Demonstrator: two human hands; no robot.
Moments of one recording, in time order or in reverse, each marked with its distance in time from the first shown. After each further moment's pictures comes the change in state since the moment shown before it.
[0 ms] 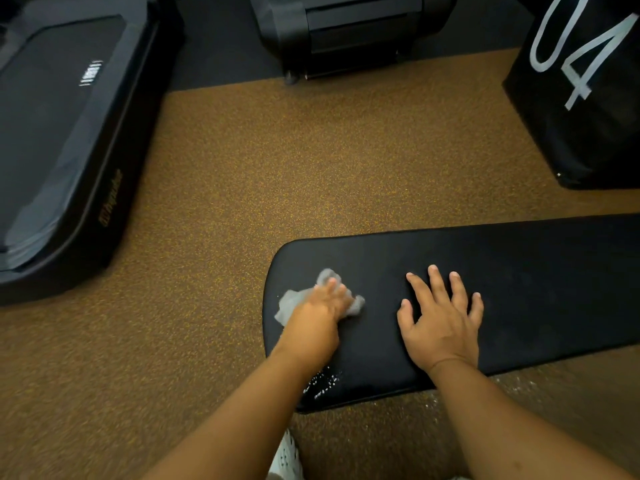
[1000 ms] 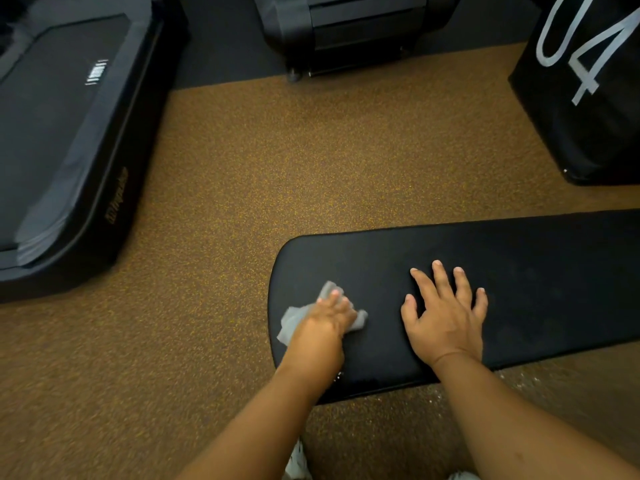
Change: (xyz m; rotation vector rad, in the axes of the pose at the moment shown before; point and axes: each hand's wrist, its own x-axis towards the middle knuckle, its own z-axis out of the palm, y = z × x) left_hand -0.012 -0.002 0.010 0.017 -0.149 0.043; right_hand 0.000 -0.001 -0.002 0.001 -0.007 -0.005
